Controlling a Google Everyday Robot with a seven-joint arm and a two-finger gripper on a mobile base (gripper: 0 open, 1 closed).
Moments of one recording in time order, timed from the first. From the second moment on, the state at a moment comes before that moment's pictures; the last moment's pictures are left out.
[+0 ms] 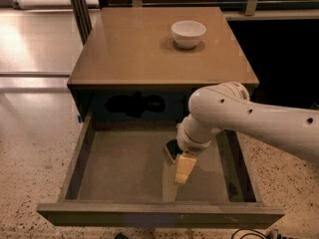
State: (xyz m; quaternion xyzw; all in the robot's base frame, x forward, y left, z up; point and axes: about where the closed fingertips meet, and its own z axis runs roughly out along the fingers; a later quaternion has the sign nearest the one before) arm 0.501 -0.062 0.661 -0.67 0.73 0.06 0.15
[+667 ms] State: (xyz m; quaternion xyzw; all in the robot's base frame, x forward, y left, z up) arm 0.519 -0.062 0.626 -0.66 0.74 0.05 0.13
